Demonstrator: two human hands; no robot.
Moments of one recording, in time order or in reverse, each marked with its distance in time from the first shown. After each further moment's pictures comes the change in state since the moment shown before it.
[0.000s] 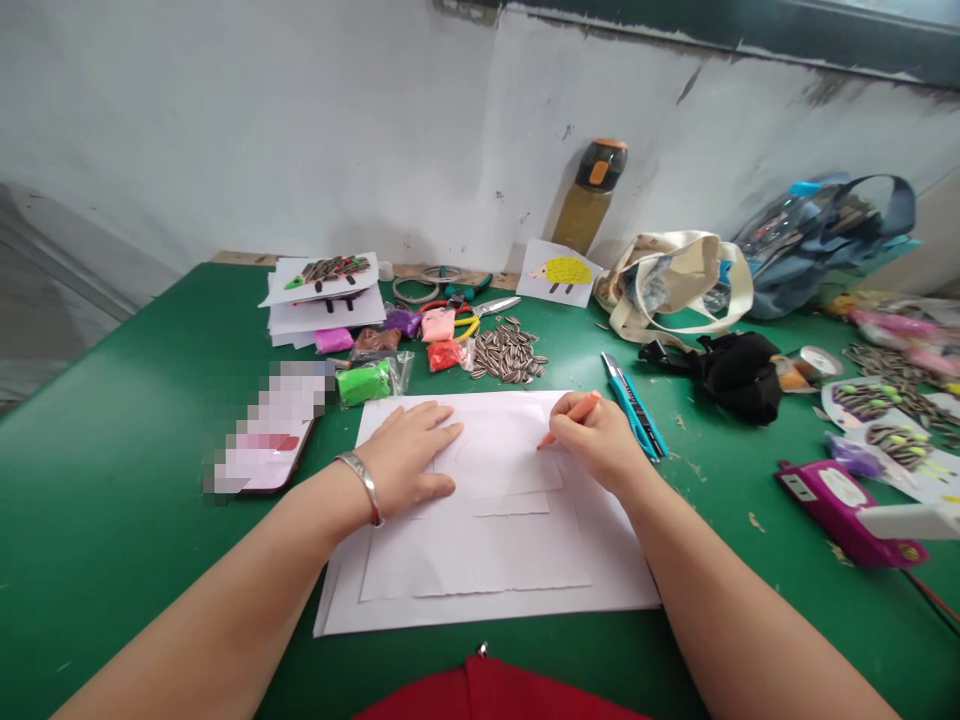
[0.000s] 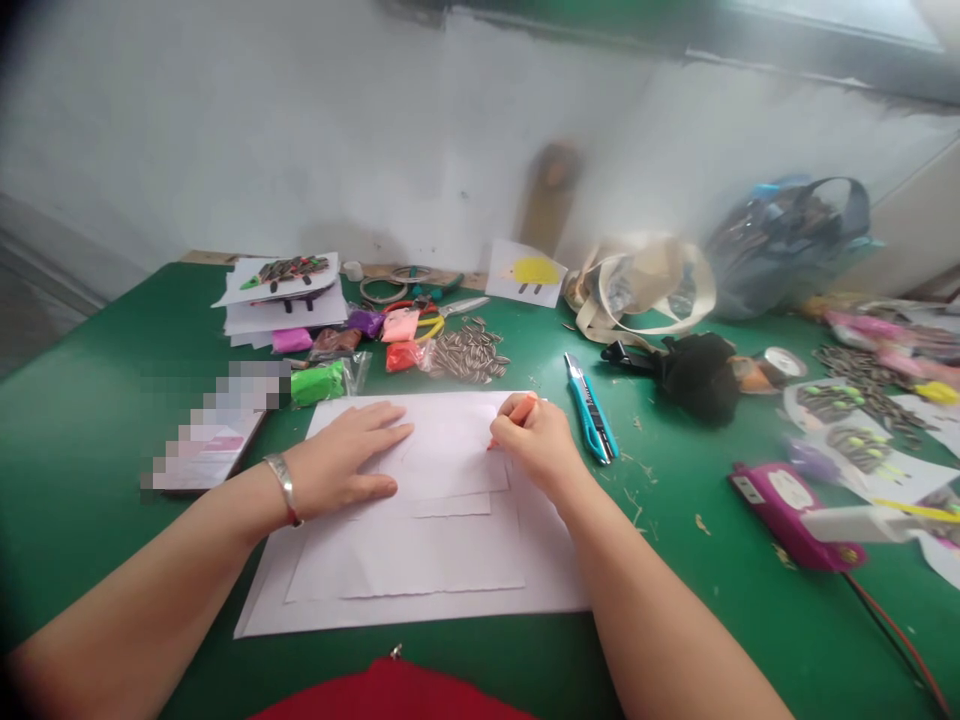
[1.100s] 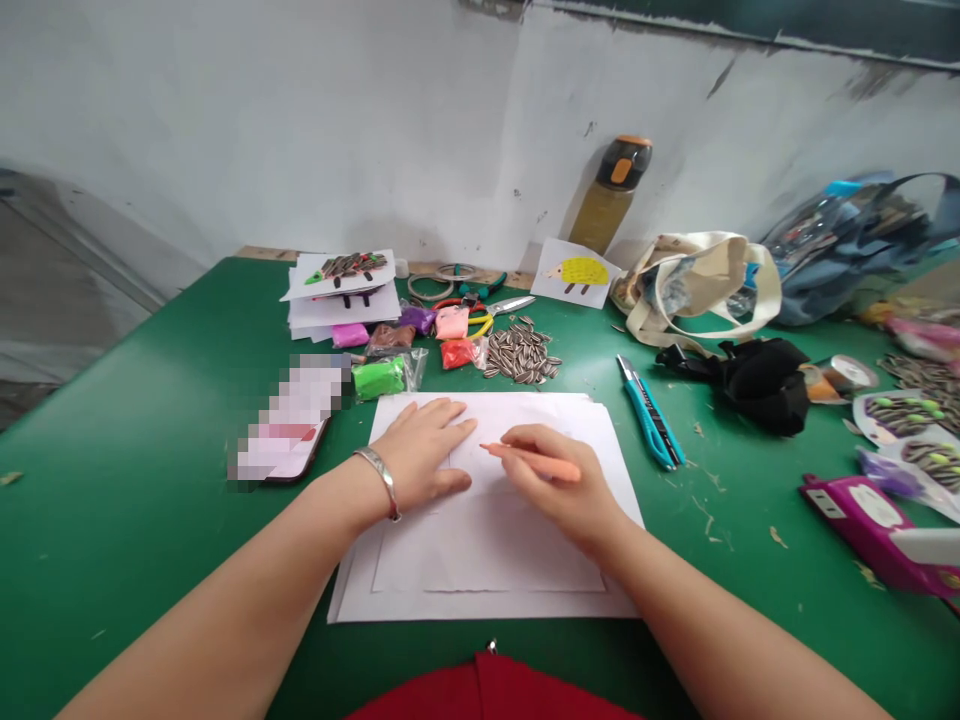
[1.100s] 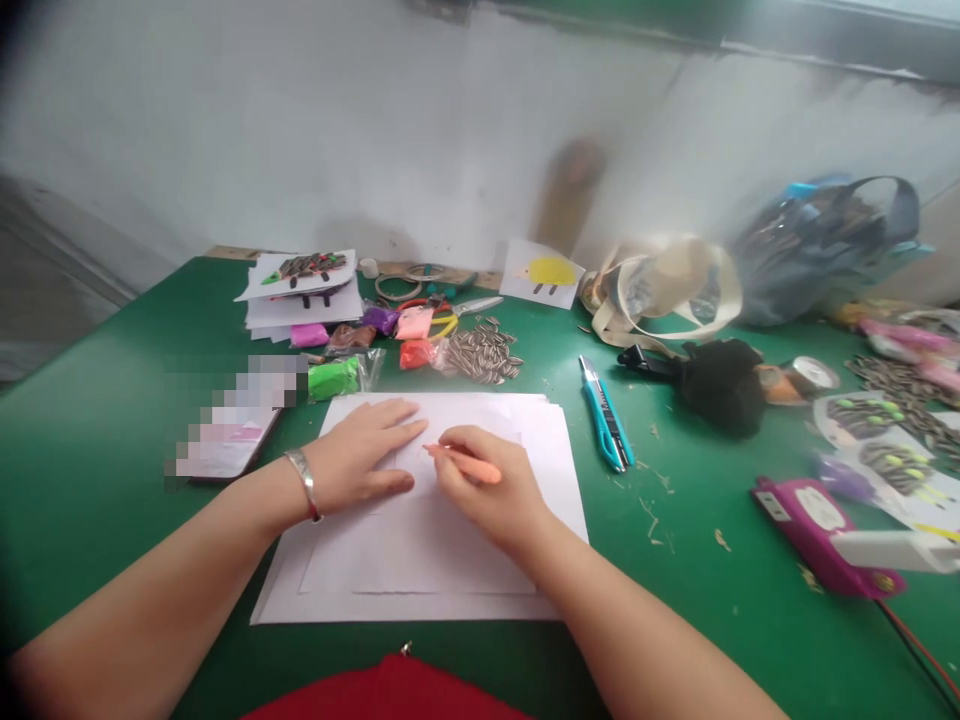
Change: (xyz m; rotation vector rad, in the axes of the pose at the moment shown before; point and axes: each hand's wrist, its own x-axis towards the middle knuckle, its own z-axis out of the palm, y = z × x) left_hand -0.001 0.005 0.001 0.063 0.032 0.035; right_hand -0.038 -0.028 0.042 0.097 -0.062 -0.288
